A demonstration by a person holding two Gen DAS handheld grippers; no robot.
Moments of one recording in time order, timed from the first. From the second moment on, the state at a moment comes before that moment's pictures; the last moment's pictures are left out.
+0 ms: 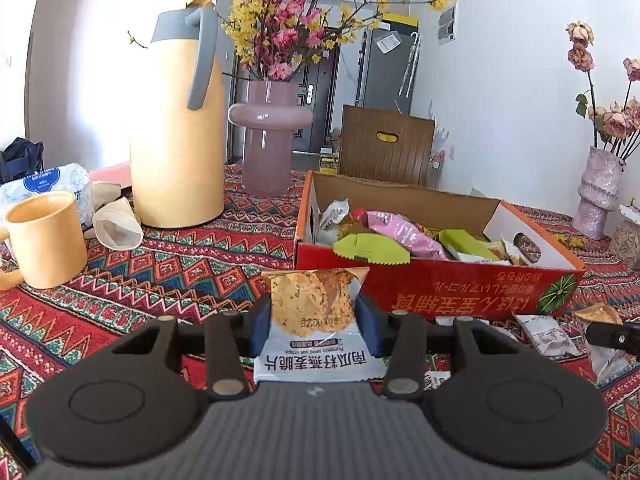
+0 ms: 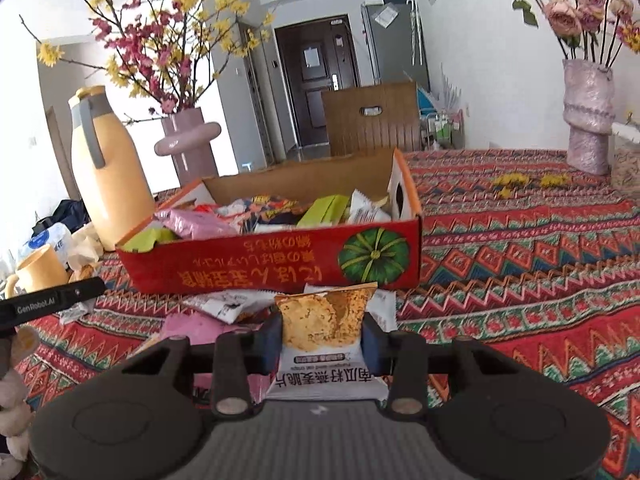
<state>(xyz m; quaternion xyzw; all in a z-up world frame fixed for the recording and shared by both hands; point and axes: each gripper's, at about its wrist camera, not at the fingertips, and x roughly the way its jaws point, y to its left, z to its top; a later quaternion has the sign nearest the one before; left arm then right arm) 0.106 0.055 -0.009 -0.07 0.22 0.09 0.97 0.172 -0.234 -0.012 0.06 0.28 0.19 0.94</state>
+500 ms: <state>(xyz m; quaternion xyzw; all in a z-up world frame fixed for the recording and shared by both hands) 0.091 0.038 0.051 -0.06 0.15 0.09 0.98 0.176 -0.234 0.028 0.05 0.22 0.20 0.95</state>
